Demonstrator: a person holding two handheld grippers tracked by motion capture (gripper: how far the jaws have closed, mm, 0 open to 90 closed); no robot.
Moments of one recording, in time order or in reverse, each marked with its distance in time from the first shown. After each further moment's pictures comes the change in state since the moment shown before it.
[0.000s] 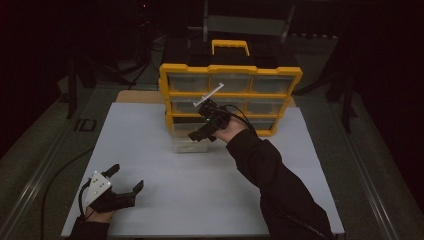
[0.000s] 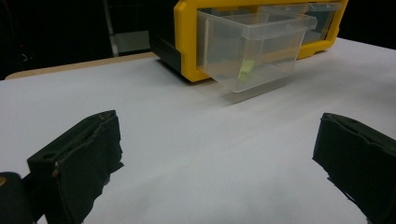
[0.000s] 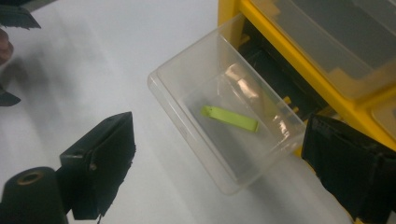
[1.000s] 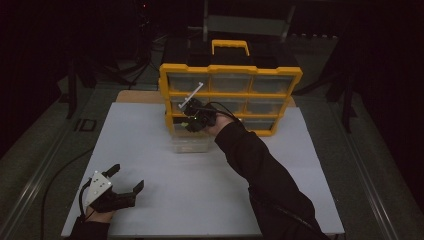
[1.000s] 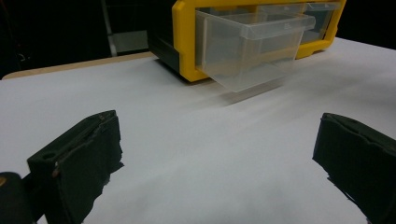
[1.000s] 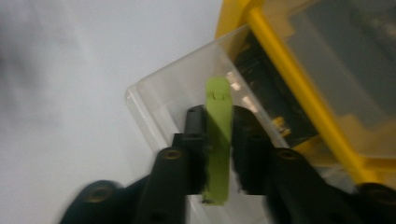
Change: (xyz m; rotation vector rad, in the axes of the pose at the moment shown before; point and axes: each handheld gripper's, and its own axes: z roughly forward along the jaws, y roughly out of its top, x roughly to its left) left arm 0.000 0.000 0.001 0.001 -0.007 0.001; right arm 0.004 0.028 0.035 0.095 -0.053 -0.132
